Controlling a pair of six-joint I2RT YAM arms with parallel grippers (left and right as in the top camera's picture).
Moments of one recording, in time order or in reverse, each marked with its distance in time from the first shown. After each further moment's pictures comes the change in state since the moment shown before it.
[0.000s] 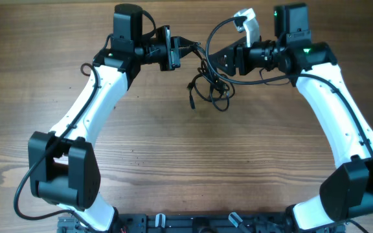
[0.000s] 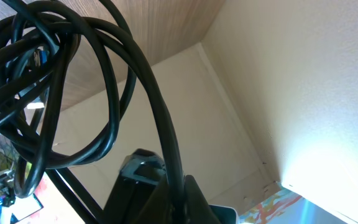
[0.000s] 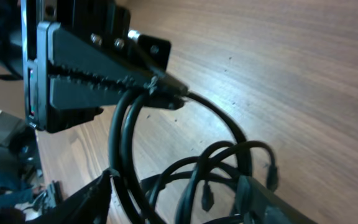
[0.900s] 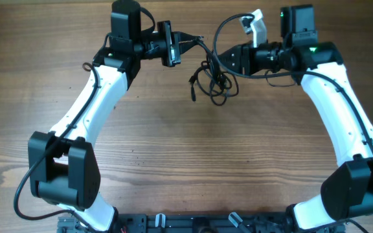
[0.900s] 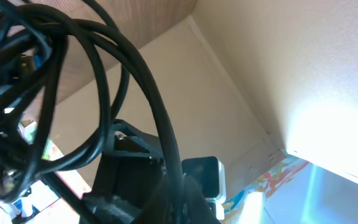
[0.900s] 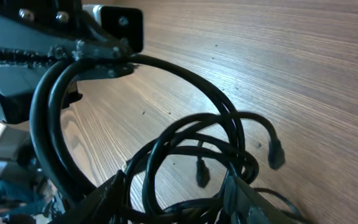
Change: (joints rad) left arm 0.000 0.000 0.000 0.131 0.070 -0.002; right arm -0.037 0.000 0.000 -0.052 0.012 0.040
